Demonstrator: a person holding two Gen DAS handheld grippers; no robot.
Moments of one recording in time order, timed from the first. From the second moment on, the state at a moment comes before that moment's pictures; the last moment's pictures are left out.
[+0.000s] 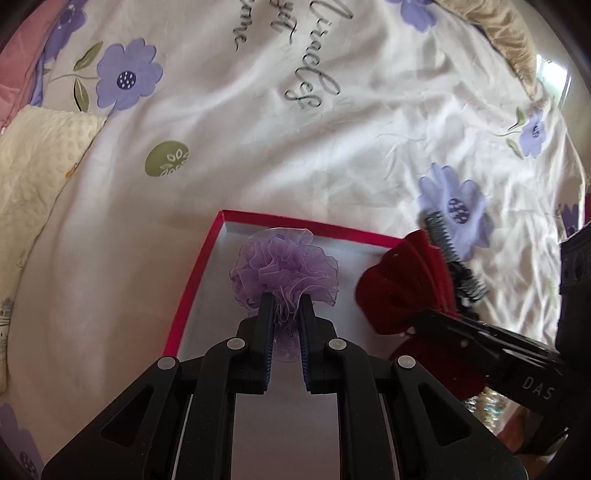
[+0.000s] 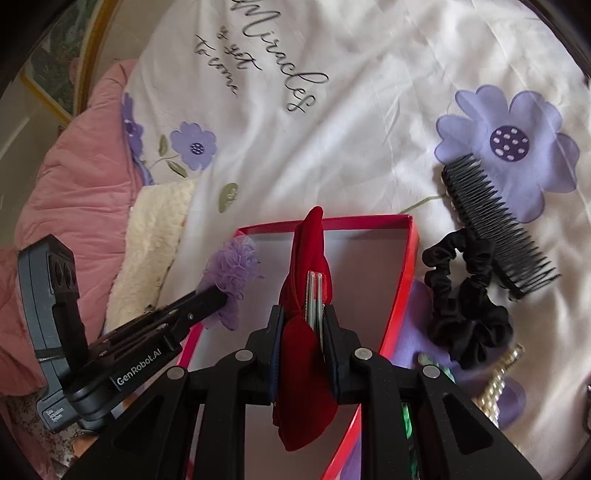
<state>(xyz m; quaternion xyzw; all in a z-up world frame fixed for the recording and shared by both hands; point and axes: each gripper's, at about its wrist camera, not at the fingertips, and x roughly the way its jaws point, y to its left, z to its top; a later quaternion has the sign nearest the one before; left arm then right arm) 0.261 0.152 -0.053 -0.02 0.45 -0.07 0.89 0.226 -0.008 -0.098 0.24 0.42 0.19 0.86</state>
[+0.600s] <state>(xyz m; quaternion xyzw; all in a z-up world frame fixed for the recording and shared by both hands) 0.229 0.188 -0.092 -0.08 0.50 0.01 0.86 0.256 -0.003 -0.109 0.18 0.44 0.20 0.86</state>
